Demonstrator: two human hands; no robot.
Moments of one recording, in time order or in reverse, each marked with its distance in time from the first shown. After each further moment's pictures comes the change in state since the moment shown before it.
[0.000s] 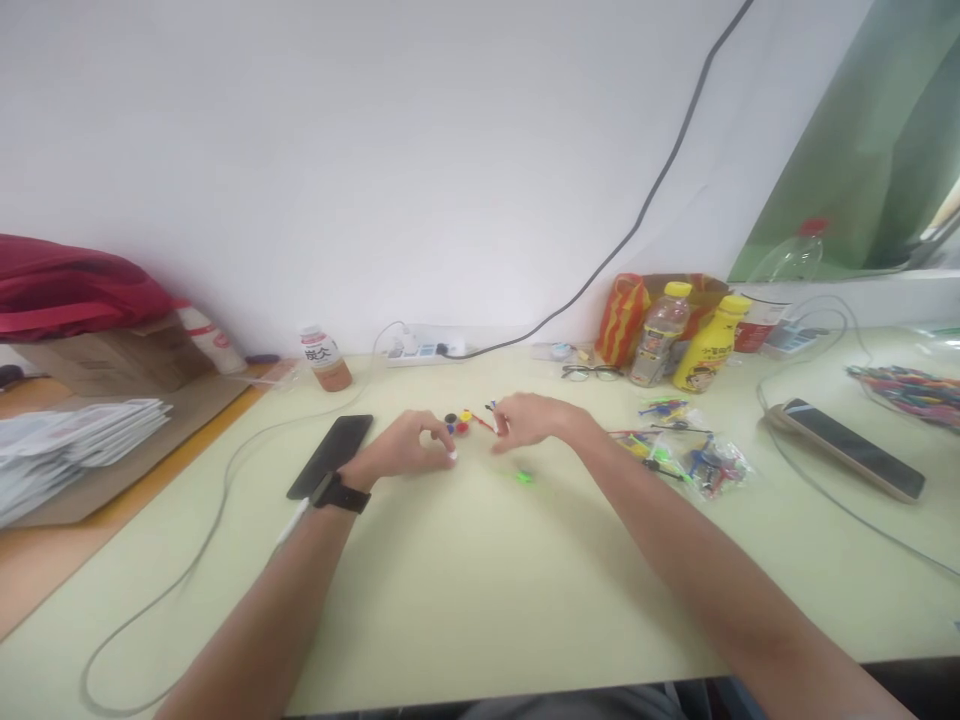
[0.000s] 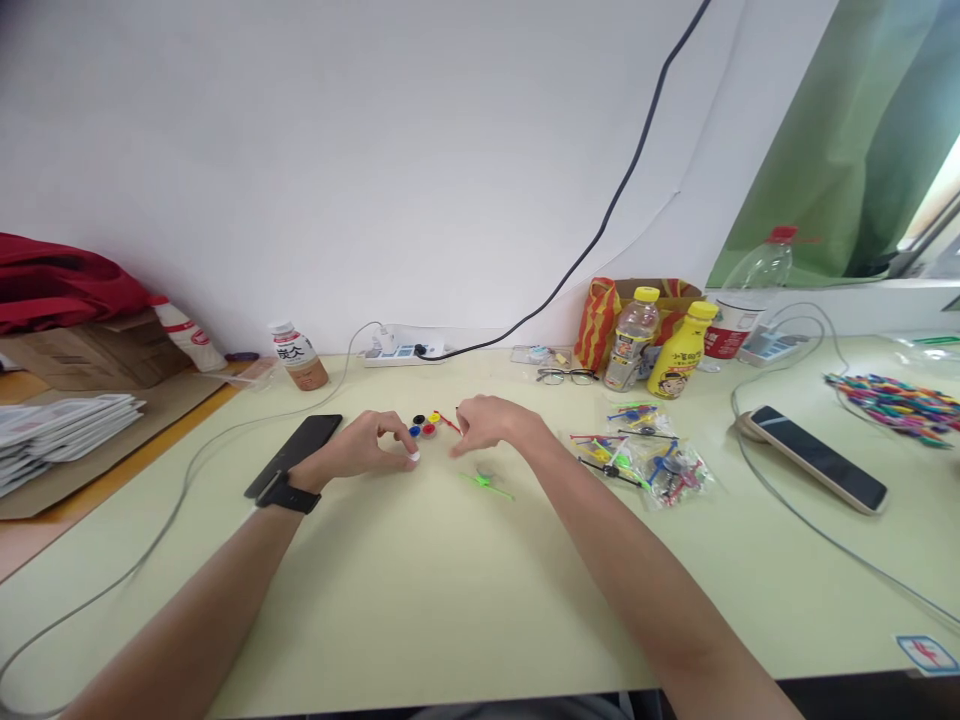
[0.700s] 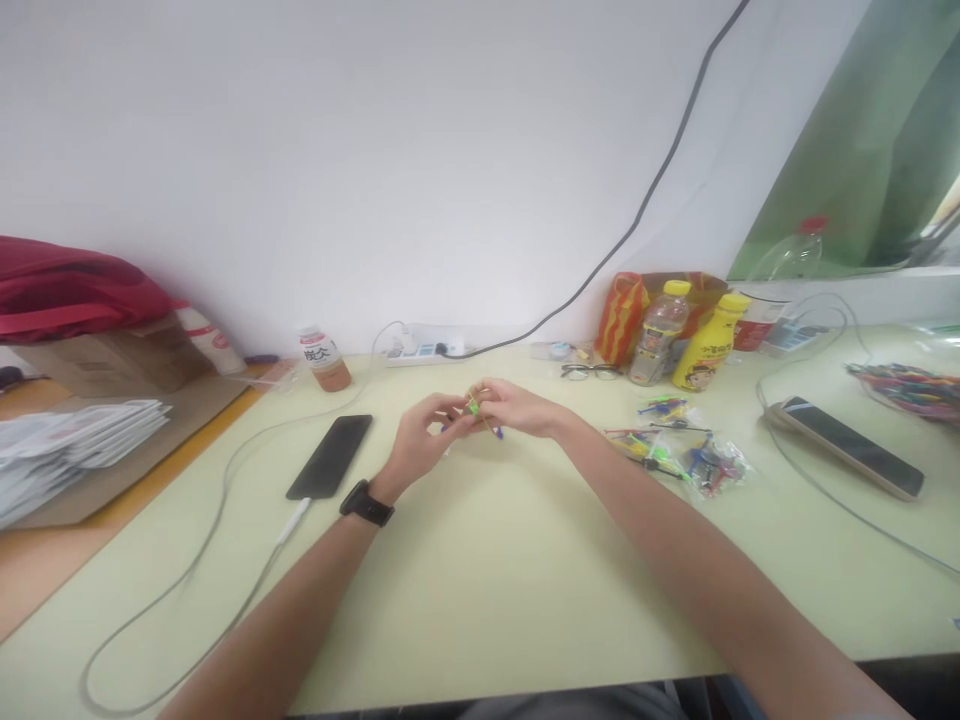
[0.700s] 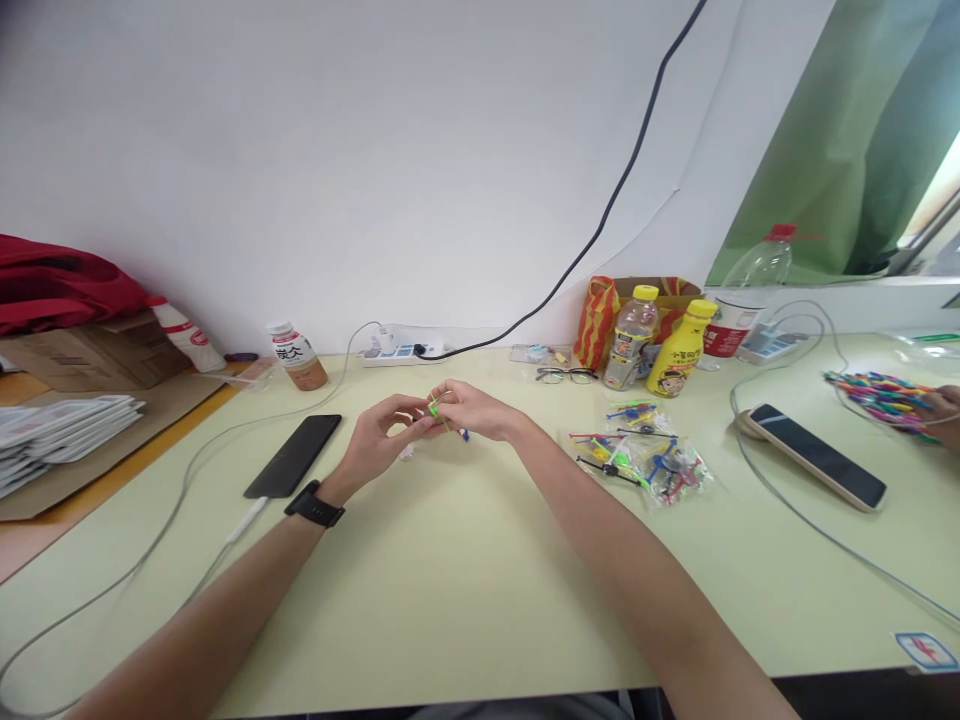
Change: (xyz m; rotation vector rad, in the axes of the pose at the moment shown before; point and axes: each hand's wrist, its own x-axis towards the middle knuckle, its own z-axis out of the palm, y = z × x) left_hand 0.014 0.027 0.038 -0.271 0.433 0.037; right_hand 0.015 -0.011 0.014 1.010 -0.008 -0.209
